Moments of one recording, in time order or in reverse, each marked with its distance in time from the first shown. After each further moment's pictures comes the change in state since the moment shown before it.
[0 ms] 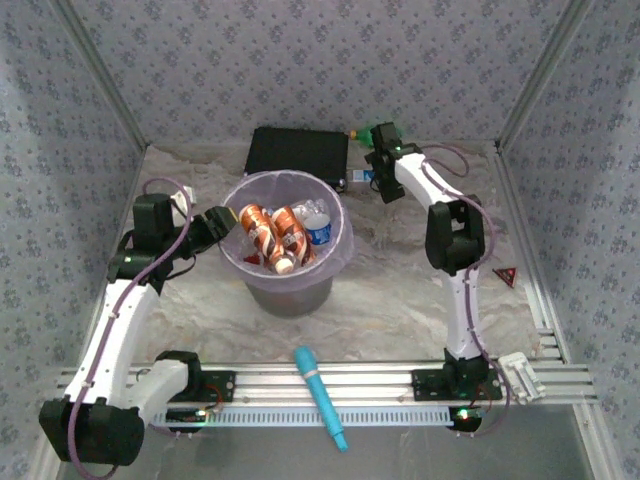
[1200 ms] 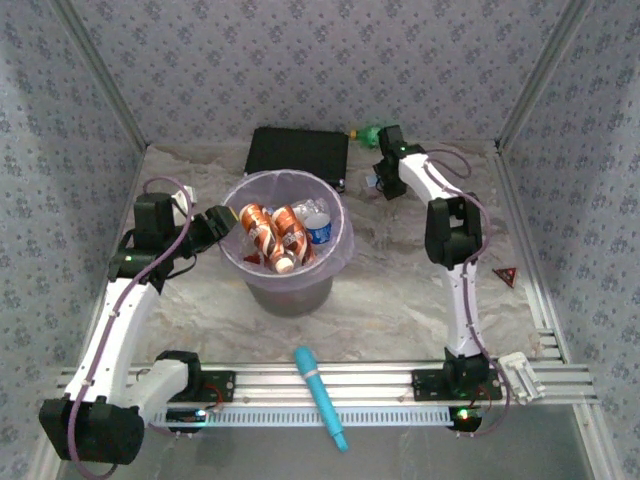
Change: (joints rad) left arm -0.001 0.003 0.007 -0.002 -0.004 -0.013; right arm -0.060 0.046 0.029 -0.029 -0.035 -0.038
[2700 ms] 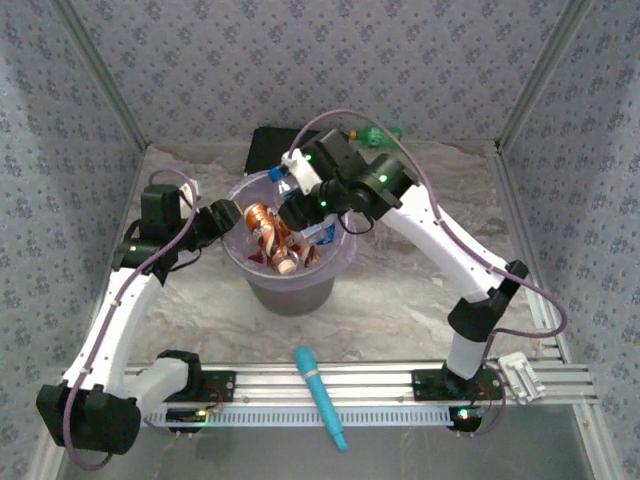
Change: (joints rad) left arm -0.056 0.061 0.058 -0.006 -0.046 -0.026; right arm 0.655 -0.592 0.070 -0.425 -0.219 -1.257
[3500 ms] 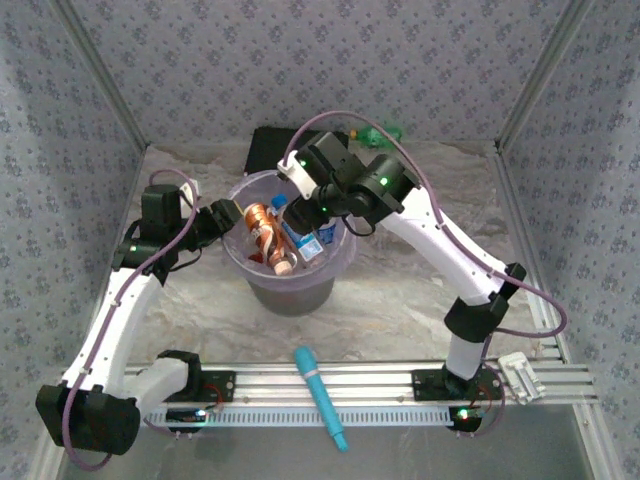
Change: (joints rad) left arm -0.007 -0.001 0.002 0.000 -0.011 0.000; right arm 0.043 0.010 0.089 -0.101 0.161 -0.094
